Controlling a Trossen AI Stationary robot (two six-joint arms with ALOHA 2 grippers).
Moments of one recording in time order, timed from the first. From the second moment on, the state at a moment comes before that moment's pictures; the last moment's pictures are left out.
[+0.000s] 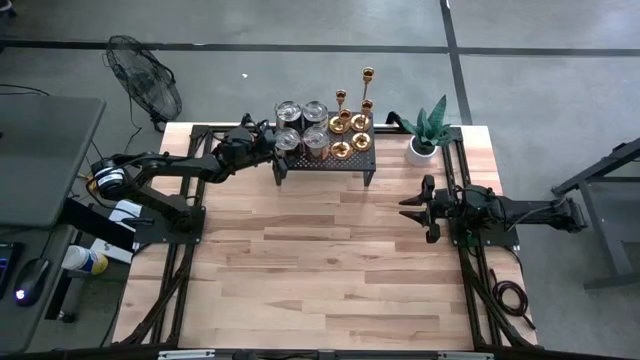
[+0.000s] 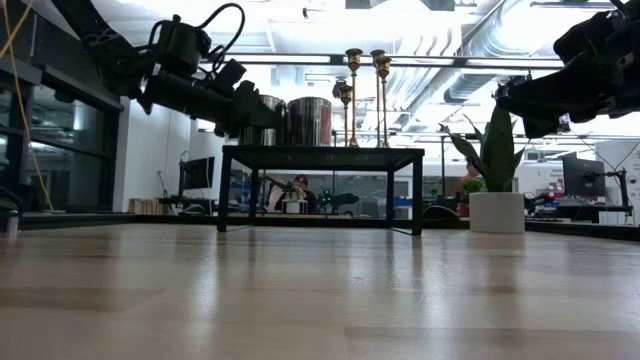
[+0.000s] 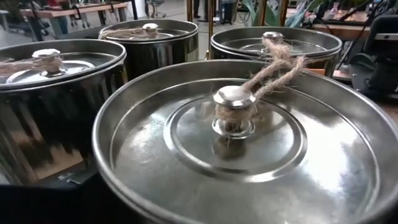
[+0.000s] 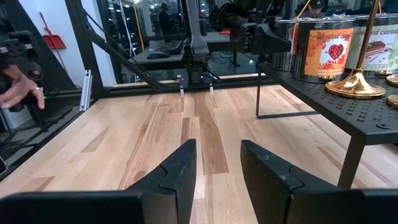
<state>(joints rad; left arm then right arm) 0.56 1.37 0.55 0.71 0.07 0.03 -0.03 0.08 0.01 0.03 0.00 0.08</state>
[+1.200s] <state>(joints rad) 0.56 1.37 0.58 0.79 0.09 0.05 -0.03 0.08 0.01 0.03 0.00 0.08</state>
